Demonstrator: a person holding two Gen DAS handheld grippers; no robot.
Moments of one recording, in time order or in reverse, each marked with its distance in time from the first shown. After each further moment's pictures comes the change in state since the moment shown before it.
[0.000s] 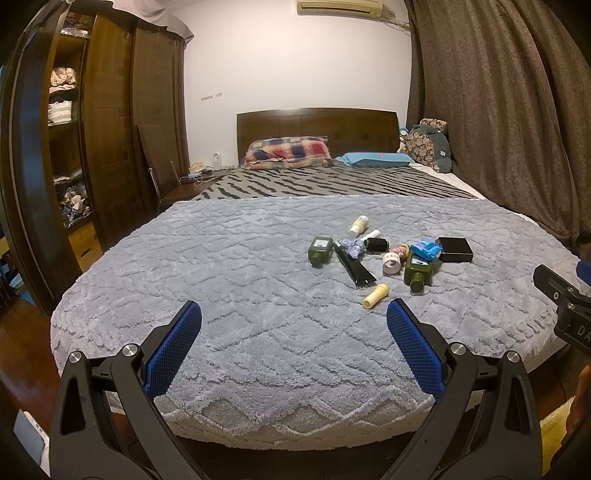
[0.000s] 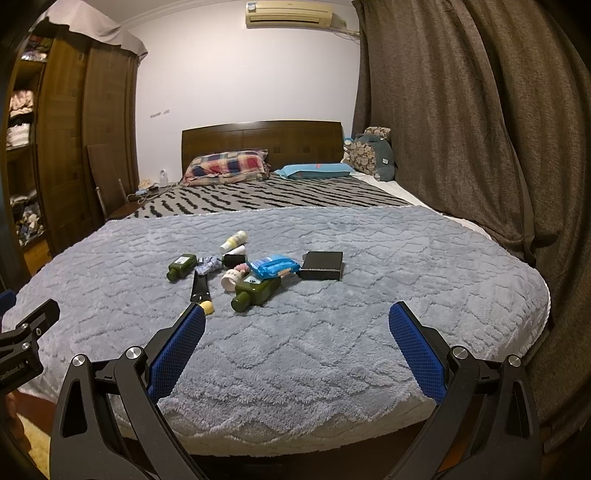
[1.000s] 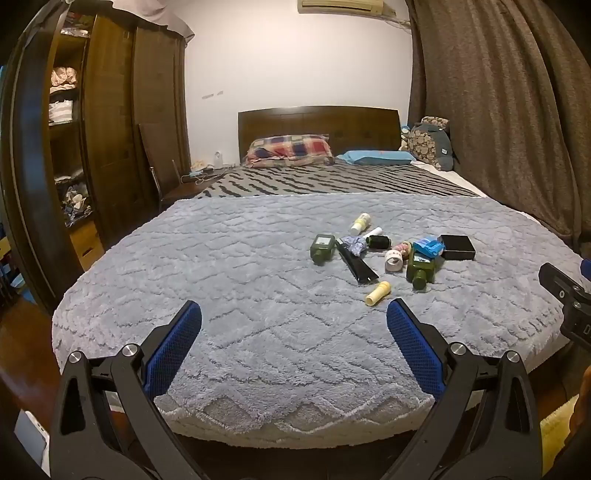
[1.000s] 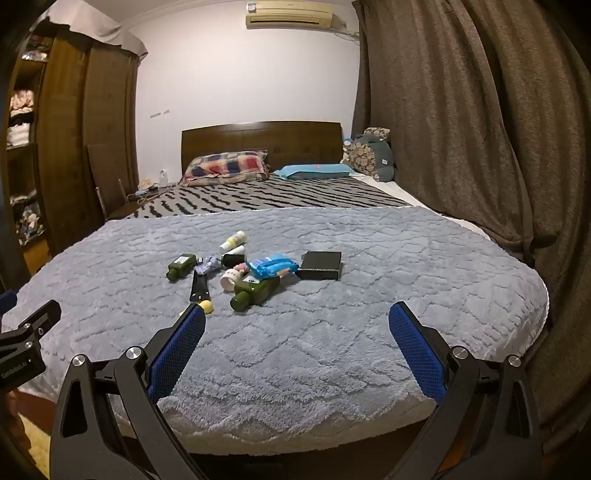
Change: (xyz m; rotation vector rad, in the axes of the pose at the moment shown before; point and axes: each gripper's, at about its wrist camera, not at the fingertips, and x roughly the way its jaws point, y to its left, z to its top) left arm 0.002 -0.005 0.000 0.004 0.014 0.011; right arm -0.001 0.000 -0.002 -0.003 -0.001 0.000
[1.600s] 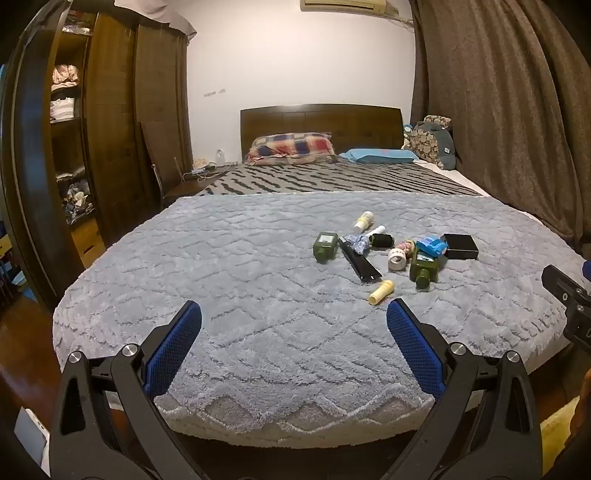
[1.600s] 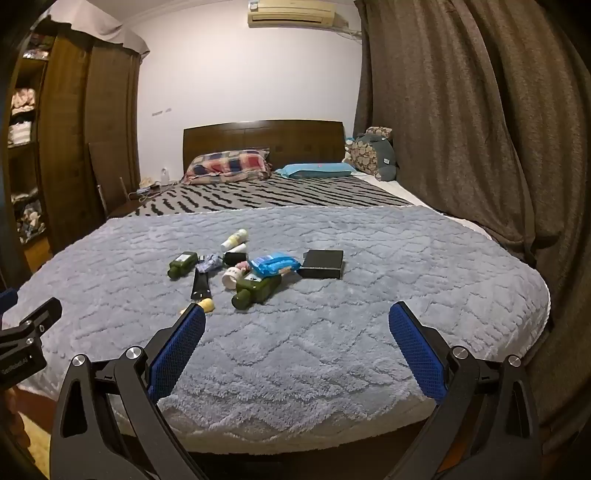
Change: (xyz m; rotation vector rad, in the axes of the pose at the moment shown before) left arm 0.000 0.008 -0.002 -0.002 0.009 0.001; right arm 0.002 0.000 0.000 0.003 0.007 0.009
